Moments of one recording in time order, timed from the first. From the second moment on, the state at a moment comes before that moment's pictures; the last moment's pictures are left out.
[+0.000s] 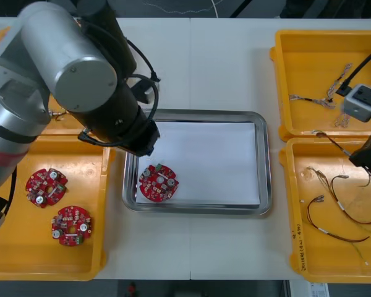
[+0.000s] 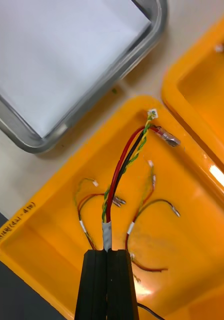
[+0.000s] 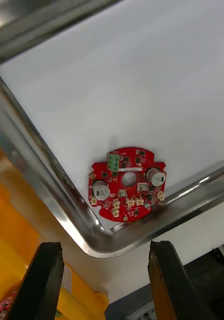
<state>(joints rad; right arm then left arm) -0.34 -0.96 -0.16 -2.31 -1.22 1.92 1.66 -0.79 0.55 -0.41 -1.94 0.86 1.91 -1.07</state>
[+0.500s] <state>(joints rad) -0.73 -0.94 0.38 -2.31 -1.09 1.80 1.66 -0.79 0.69 -0.20 -1.93 0.90 1.91 -1.06</state>
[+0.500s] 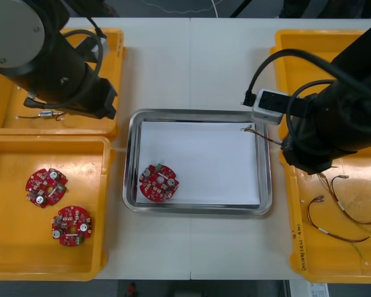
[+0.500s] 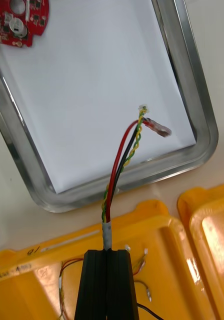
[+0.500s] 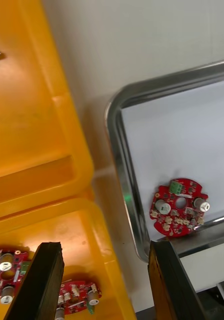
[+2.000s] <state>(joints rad) -0.86 -0.68 0.90 -1.94 -0.74 1.55 2.08 -0.81 0.84 0.01 -1.34 0.71 1.80 -1.05</state>
